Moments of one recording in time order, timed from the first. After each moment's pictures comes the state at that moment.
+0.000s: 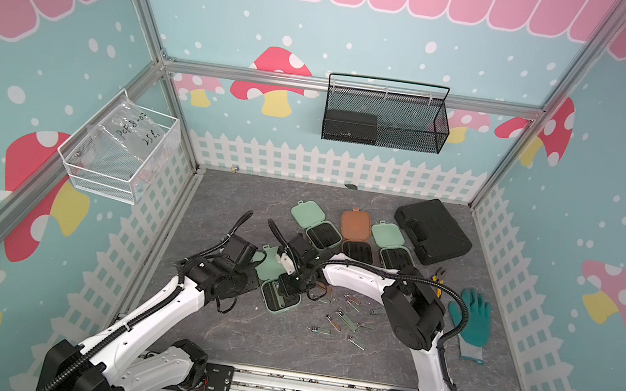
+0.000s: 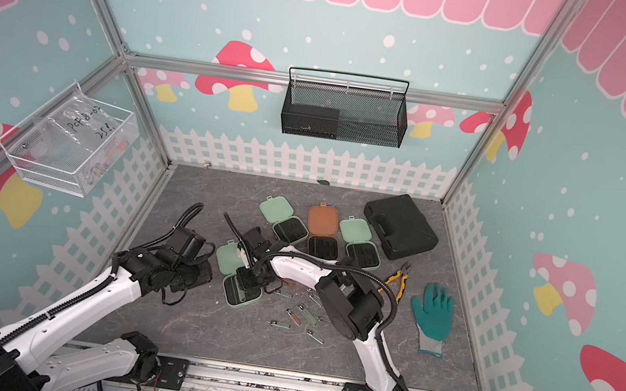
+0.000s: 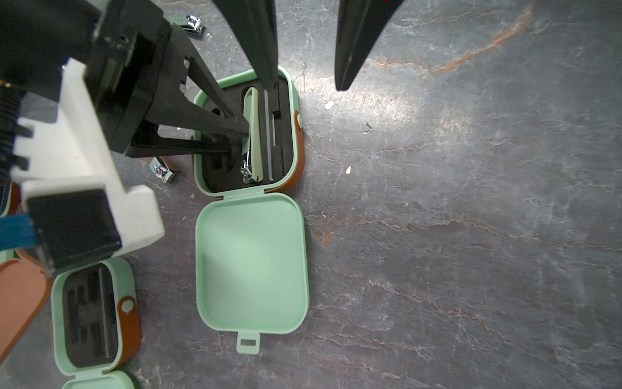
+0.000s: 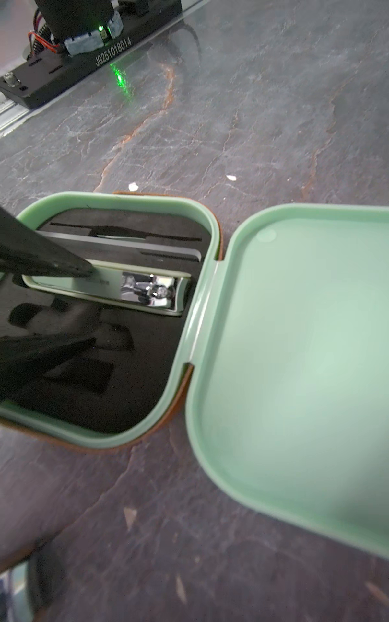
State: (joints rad) left arm -0.42 1.04 0.76 -0.82 -0.07 -0.86; right arm 0.94 2.13 1.54 -0.56 -0.29 0.36
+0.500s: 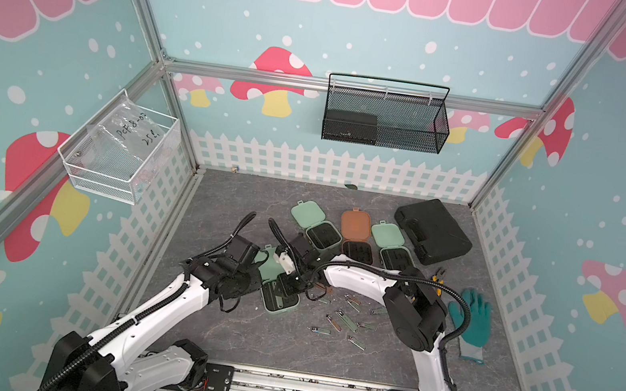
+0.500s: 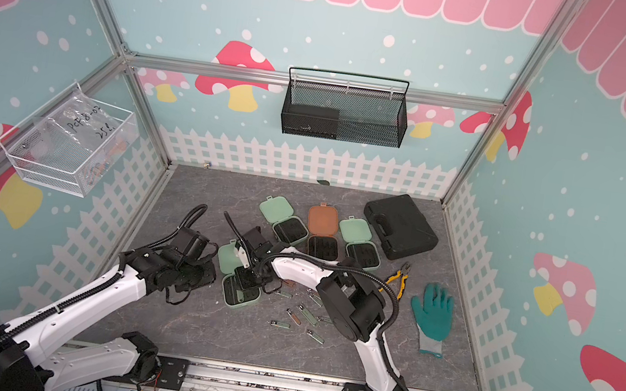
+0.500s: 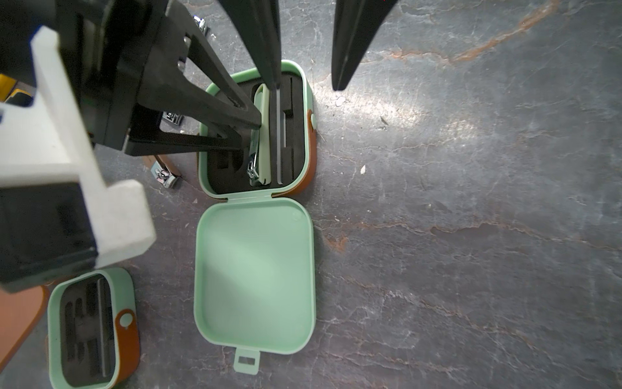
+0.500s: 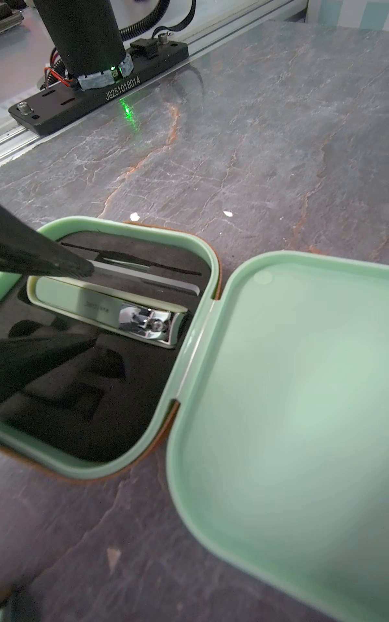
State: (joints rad) left arm -0.42 1.07 0.75 -0.77 -0.04 -0.86; right arm 0.94 2.11 1.52 -0.51 -0.33 0.37
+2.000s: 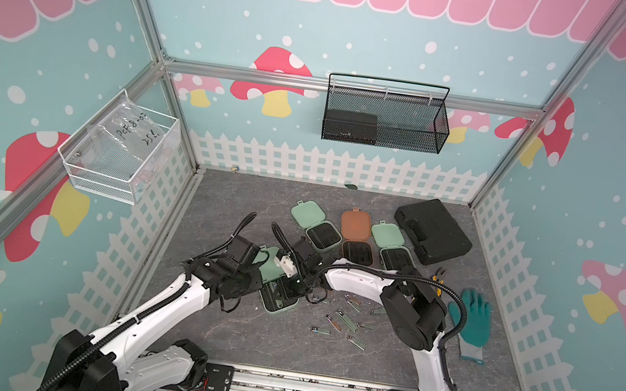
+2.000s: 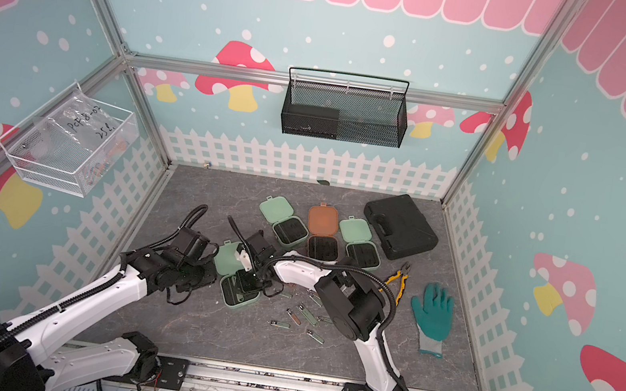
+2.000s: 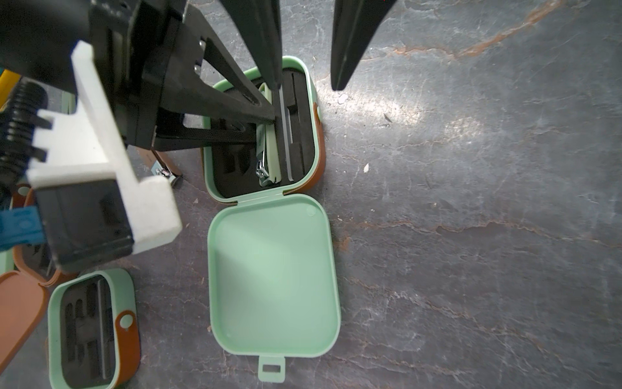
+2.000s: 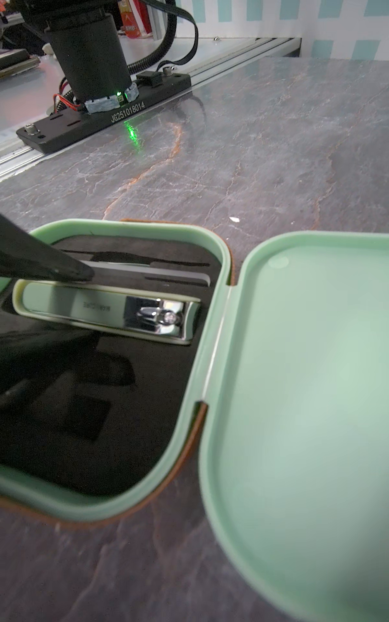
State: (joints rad) left arm -0.42 1.08 0.74 -0.76 -0.03 -0.86; right arm 0.93 2.12 1.45 -0.40 -0.42 0.42
